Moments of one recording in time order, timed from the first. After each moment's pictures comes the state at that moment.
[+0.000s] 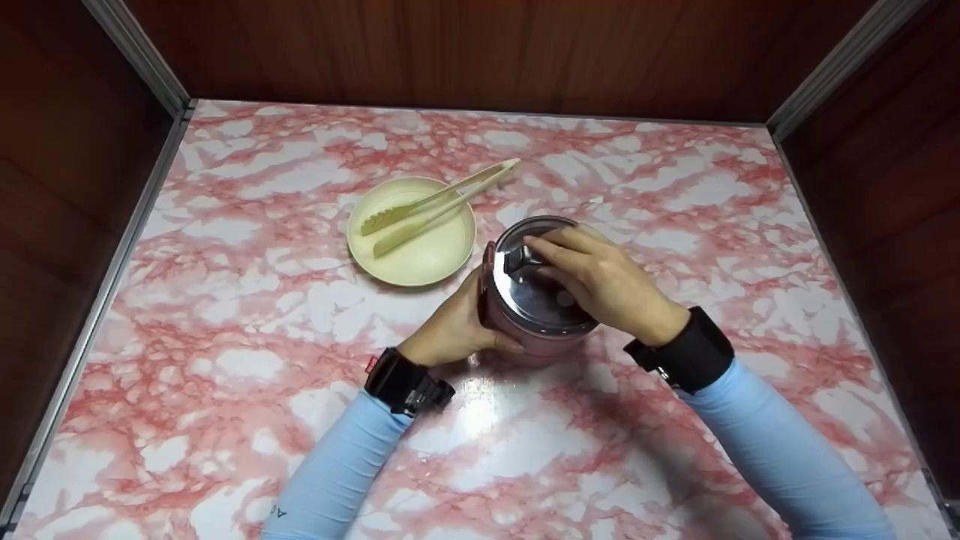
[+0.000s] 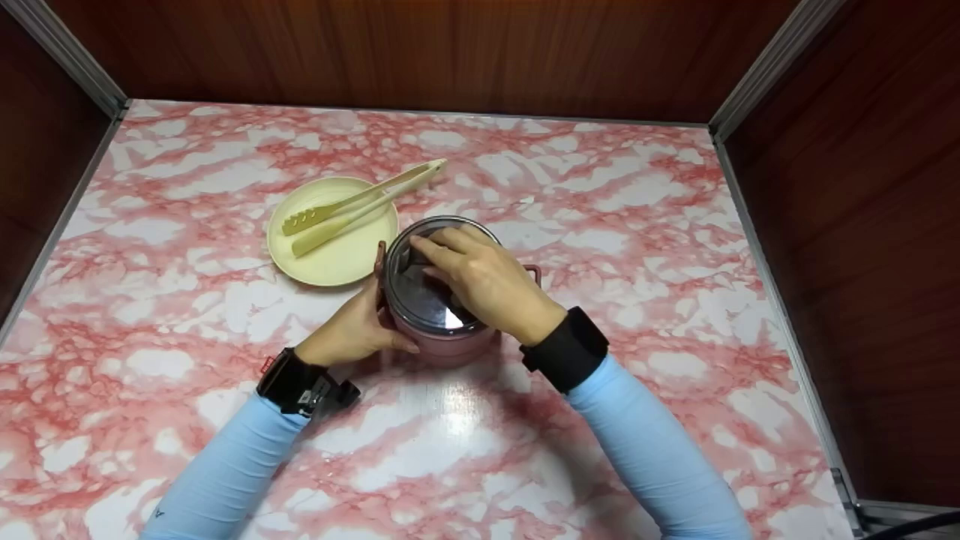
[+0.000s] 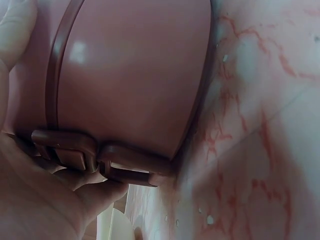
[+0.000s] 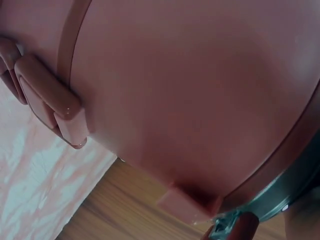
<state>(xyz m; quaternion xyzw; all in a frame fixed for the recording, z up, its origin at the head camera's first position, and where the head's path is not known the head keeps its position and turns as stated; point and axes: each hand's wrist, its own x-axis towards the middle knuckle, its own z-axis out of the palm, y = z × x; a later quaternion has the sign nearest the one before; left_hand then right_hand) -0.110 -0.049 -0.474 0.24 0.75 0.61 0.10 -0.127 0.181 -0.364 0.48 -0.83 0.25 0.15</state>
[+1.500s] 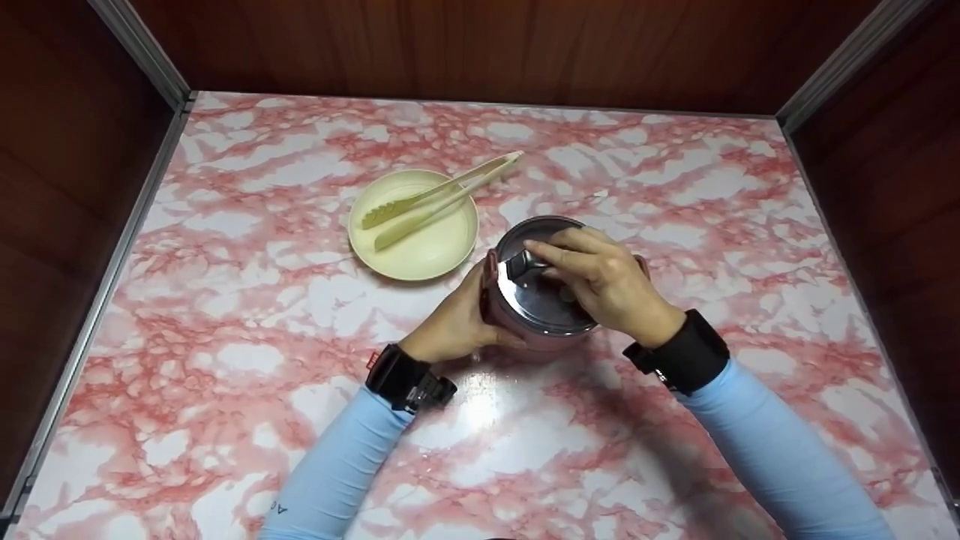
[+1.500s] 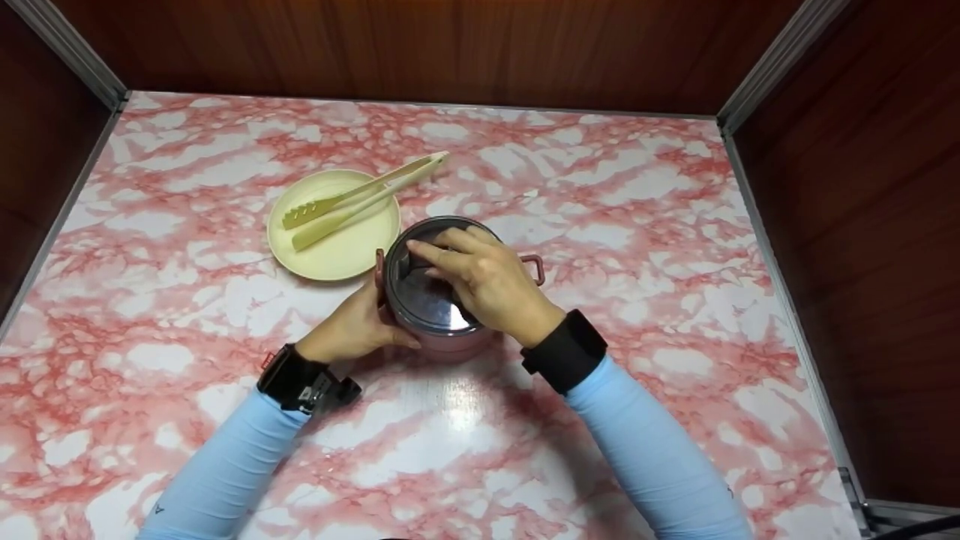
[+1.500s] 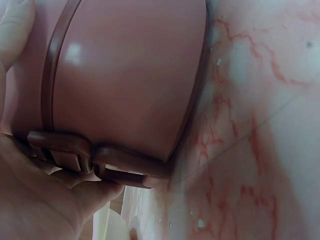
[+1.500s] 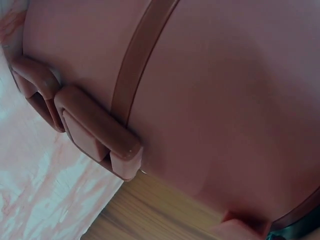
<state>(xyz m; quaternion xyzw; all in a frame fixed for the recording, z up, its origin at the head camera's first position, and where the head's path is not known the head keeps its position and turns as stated) -0.110 -0.048 -0.474 0.24 0.75 0.60 0.10 -0.128 0.180 -0.384 0.46 -0.80 0.33 0.18</state>
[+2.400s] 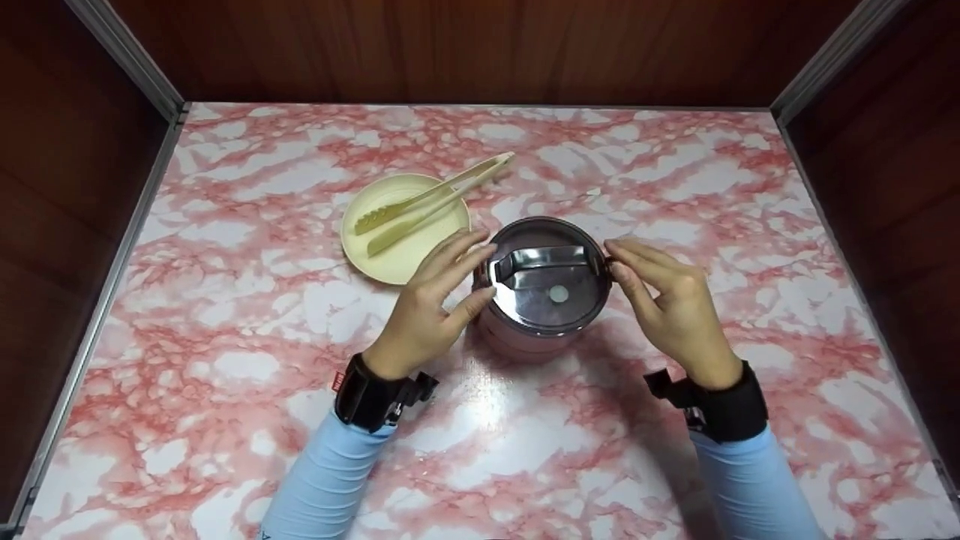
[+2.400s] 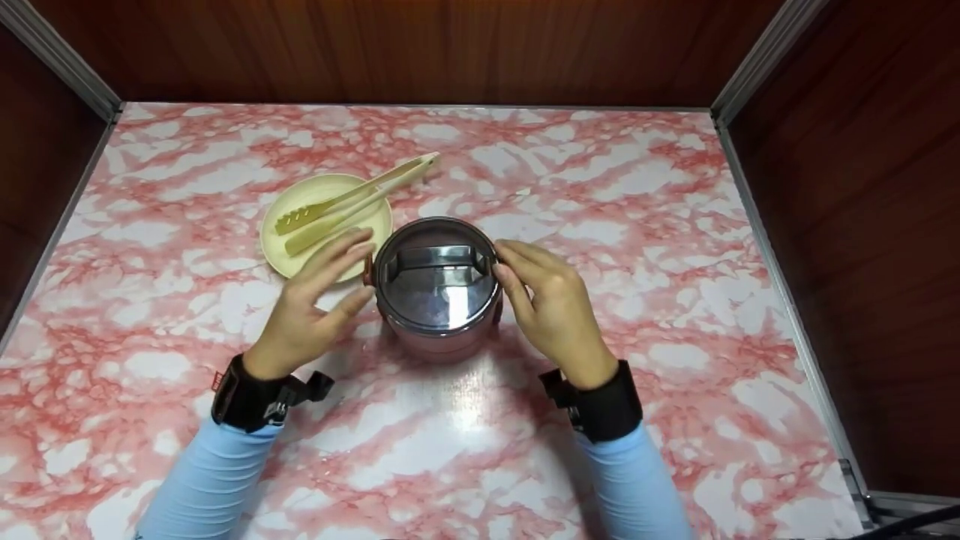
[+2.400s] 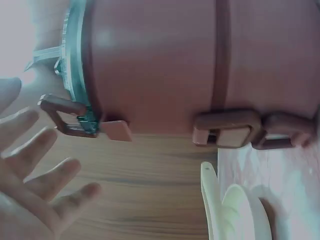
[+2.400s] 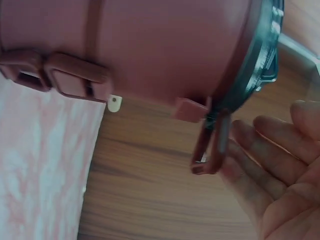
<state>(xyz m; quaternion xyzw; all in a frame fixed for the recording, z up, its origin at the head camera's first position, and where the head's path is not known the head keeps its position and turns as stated) -0.090 -0.066 -0.410 0.34 0.78 0.49 -0.21 -0.090 0.240 -0.381 0.27 -0.86 0.37 0.22</state>
